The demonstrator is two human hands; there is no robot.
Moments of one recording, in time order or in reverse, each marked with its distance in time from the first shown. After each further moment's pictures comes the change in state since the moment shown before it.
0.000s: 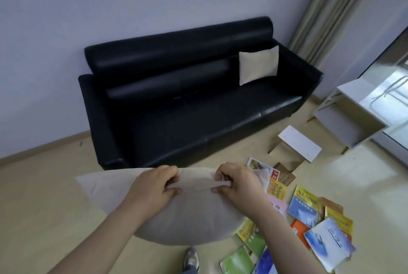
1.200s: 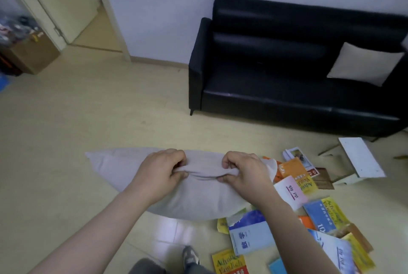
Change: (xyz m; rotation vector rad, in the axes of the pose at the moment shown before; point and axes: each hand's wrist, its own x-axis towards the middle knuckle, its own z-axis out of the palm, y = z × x) left_hand -0.368 0.260 0.186 0.025 0.334 -0.515; right_hand -0.344 0.052 -0.018 -0.030 -0.335 -0.546
